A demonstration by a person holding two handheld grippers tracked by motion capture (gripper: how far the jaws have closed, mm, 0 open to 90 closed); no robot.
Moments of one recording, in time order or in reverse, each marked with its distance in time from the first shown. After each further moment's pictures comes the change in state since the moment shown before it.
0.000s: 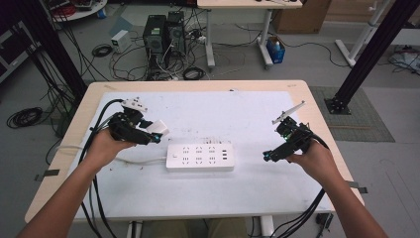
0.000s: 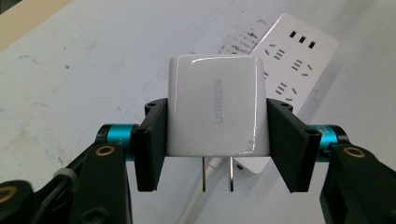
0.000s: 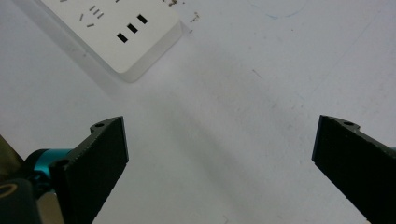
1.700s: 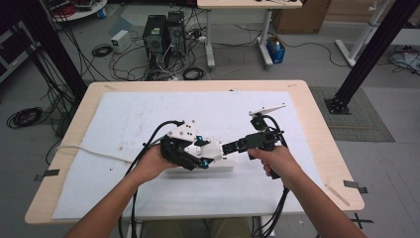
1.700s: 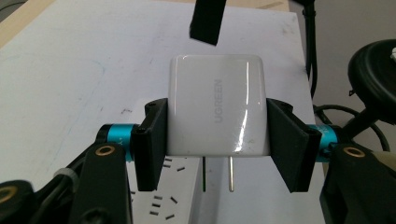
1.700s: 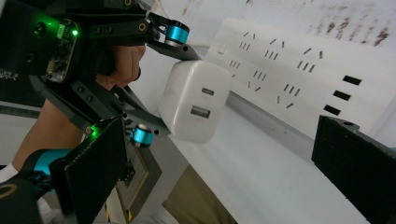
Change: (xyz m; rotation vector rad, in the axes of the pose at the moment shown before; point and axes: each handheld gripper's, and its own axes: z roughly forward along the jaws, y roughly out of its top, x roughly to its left) left arm -0.095 0.031 0.075 -0.215 -0.323 0.331; right arm 0.045 0.041 0.034 -0.125 0.637 0.457
